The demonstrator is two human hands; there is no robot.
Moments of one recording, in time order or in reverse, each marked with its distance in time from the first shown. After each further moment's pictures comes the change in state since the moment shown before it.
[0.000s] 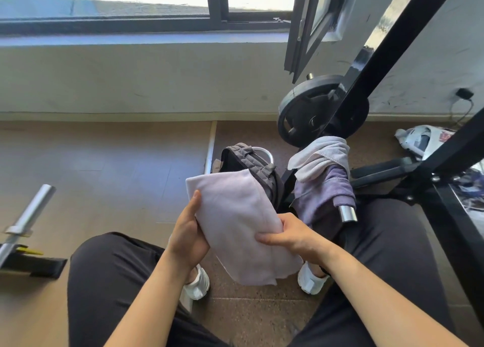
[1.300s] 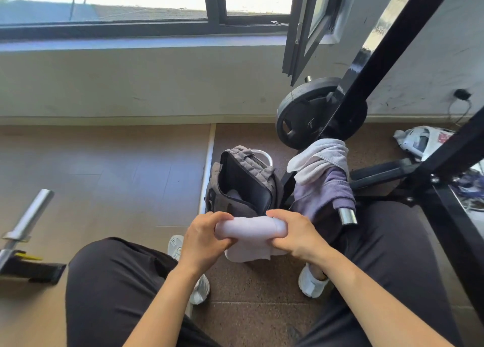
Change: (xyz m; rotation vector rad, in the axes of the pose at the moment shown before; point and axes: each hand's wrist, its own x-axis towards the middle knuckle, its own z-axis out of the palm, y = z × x) left_hand 0.028 -0.036 -0.039 1.534 0.126 0.597; right_hand 0.005 0.007 -0.009 -0.692 0.301 -0.072
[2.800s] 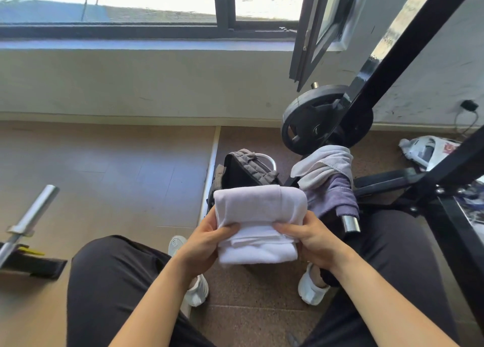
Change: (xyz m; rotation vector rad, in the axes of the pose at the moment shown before) left_hand 0.001 0.027 -0.019 -1.262 -0.373 -0.347; right_hand -0.007 -0.013 -0.019 0.977 -0.116 0.155
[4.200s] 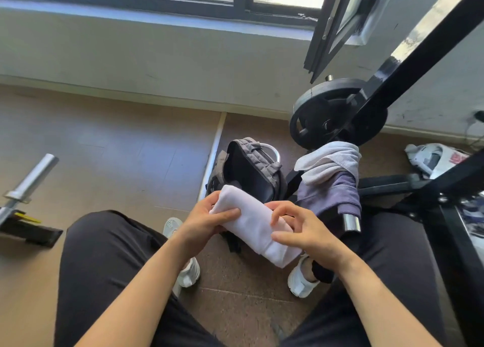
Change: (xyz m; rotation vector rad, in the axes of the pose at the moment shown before) left_hand 0.008 -0.006 -0.008 0.162 0.125 0.037; right_hand -0.012 -0.007 -0.006 -0.509 -0.239 -0.157
